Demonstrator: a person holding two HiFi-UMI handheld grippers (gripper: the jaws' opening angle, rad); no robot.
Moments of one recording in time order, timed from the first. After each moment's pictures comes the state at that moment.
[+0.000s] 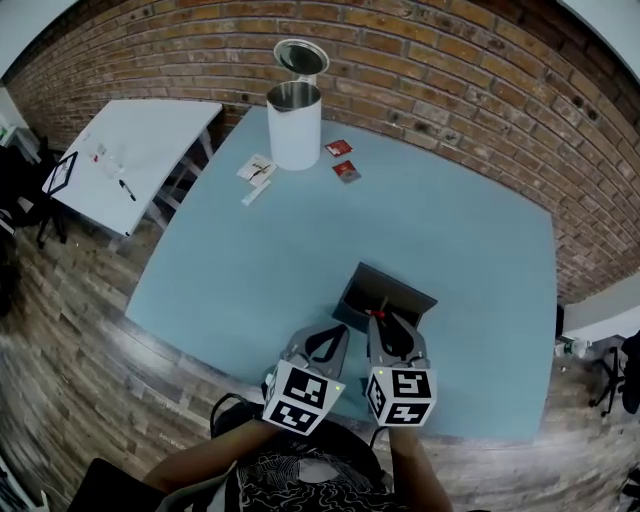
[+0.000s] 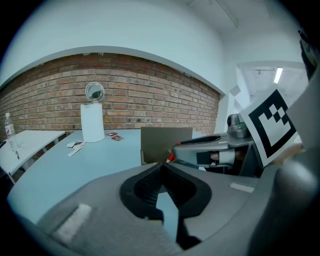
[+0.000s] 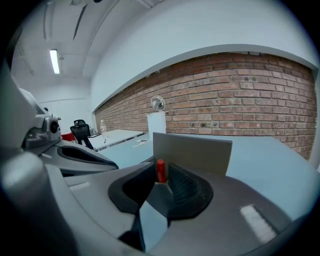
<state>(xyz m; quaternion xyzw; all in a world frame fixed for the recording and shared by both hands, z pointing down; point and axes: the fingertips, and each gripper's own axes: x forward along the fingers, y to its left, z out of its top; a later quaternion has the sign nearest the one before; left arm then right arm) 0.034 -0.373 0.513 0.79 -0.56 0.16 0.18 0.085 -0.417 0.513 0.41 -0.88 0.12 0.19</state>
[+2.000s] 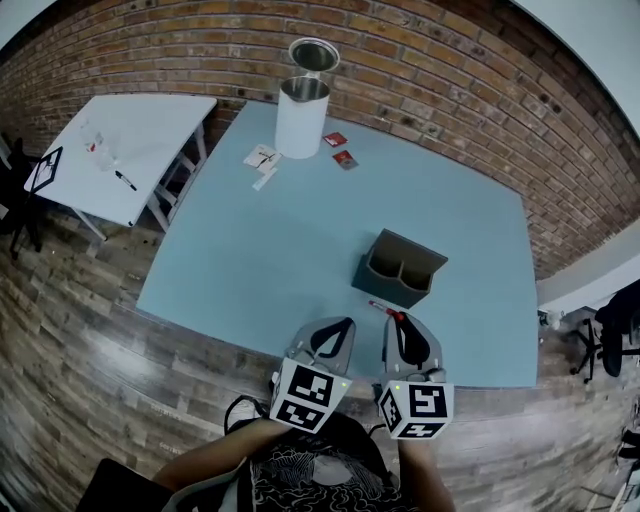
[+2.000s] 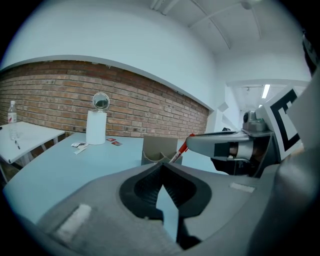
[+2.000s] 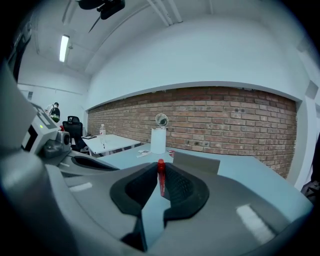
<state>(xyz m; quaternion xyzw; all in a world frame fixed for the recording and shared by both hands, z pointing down) 0.001 -0.288 0.480 0.83 -0.53 0.08 0.16 0.069 -0.309 0.443 0.48 -0.86 0.04 0.15</state>
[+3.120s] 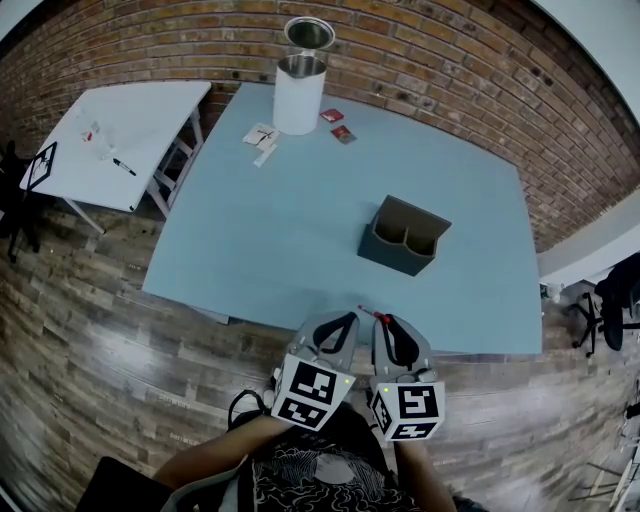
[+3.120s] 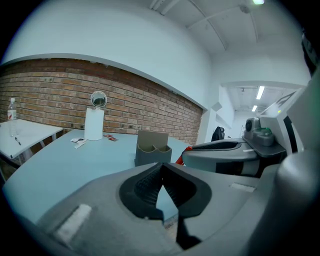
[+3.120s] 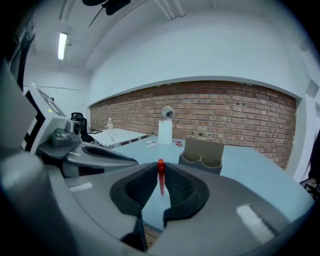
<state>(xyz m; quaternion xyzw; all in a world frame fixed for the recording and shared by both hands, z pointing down) 0.005 -0.235 0.482 0.84 -0.50 0.09 0.17 0.054 -0.237 0.466 0.47 -0.86 0.06 0.19</state>
